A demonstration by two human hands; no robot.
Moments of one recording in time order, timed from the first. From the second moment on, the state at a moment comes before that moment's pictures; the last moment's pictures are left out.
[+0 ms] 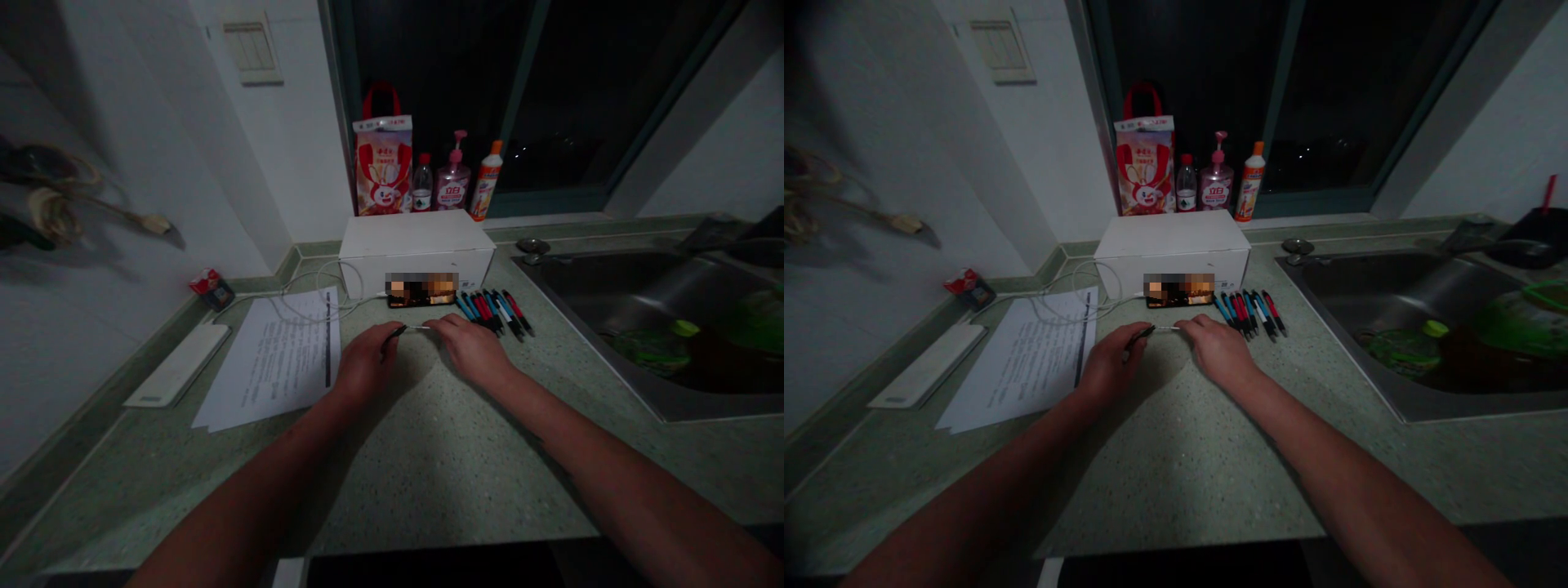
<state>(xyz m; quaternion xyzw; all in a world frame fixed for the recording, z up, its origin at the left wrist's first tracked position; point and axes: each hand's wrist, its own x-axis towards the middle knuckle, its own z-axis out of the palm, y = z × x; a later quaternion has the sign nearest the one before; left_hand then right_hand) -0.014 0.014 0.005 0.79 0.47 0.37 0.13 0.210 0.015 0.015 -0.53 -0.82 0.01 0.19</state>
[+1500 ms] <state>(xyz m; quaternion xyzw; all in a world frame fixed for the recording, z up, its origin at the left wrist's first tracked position) -0.015 0.015 -0.002 0.79 0.47 0.34 0.18 0.197 0.012 0.011 -0.48 -0.83 0.16 0.22</state>
